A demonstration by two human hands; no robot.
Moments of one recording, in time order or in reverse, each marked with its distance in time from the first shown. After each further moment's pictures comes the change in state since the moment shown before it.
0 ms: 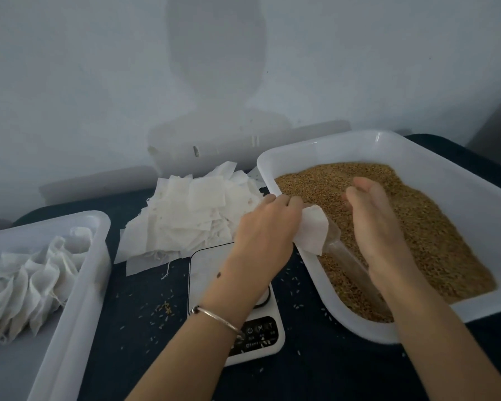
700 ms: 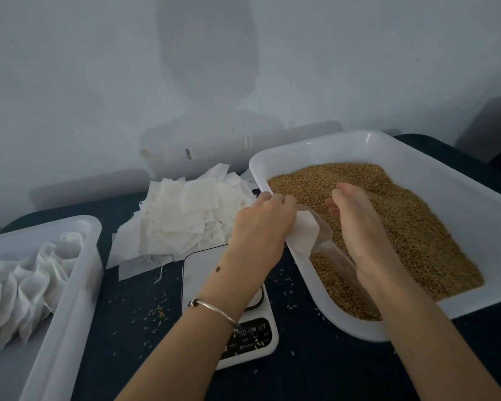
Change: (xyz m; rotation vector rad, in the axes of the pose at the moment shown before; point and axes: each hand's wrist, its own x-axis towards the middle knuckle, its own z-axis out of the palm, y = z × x) left_hand 0.010 0.004 -0.001 0.108 -0.047 0.020; right_hand 0.001 0.003 0.003 0.072 -0.041 0.097
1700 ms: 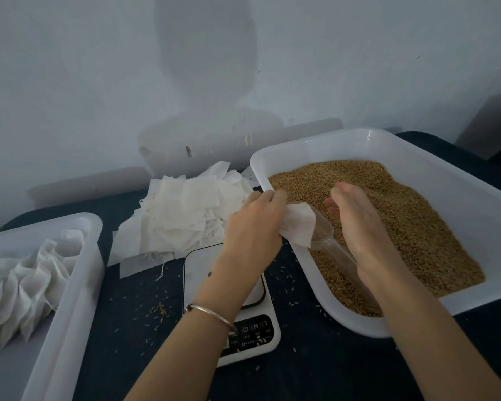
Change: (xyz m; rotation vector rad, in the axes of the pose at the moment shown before) left_hand -0.007 -0.010 0.012 -0.173 0.085 -0.062; right_hand -0.001 0.001 0.001 -0.039 -0.020 0.007
